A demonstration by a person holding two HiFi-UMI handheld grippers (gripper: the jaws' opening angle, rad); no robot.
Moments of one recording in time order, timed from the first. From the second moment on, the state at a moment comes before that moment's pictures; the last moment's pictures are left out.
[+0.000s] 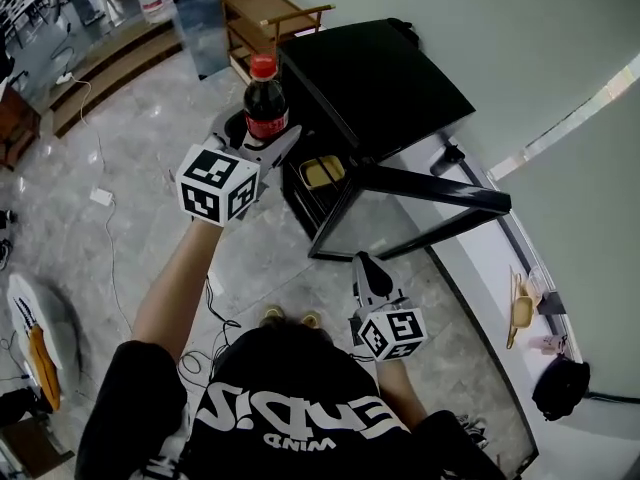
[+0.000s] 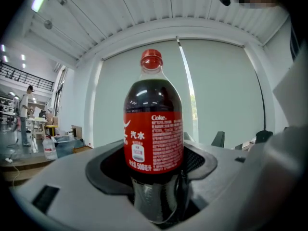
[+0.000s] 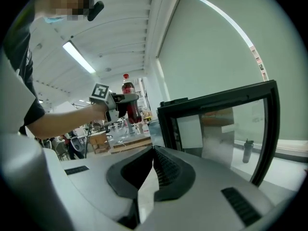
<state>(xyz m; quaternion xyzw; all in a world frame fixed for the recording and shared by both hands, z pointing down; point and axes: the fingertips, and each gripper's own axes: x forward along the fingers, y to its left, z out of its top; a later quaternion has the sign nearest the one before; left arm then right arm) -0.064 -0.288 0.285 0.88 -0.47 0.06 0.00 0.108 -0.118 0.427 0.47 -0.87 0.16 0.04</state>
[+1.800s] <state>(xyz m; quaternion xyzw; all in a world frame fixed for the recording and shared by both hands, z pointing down) -0.089 -0.306 0.565 0.90 -0.42 0.07 0.05 -0.002 -0.163 0.553 0.45 -0.88 0.15 0.03</state>
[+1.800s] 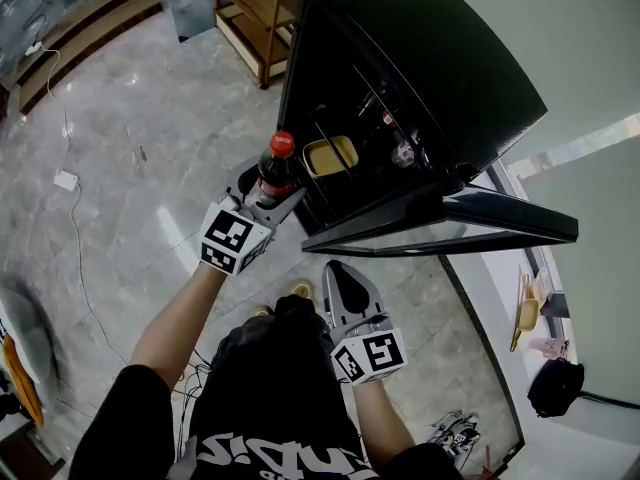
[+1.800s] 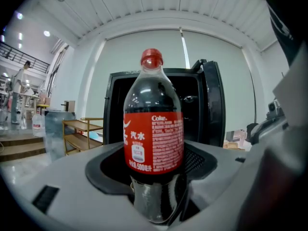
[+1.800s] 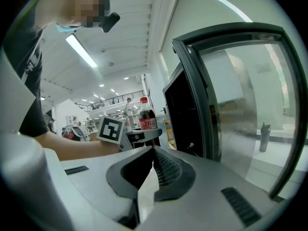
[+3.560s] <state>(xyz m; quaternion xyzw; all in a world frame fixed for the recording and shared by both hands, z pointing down) 0.101 -0.489 0.700 0.94 -0.33 0.07 0.00 0.026 -0.185 0.633 0.47 -0.86 0.17 0.07</state>
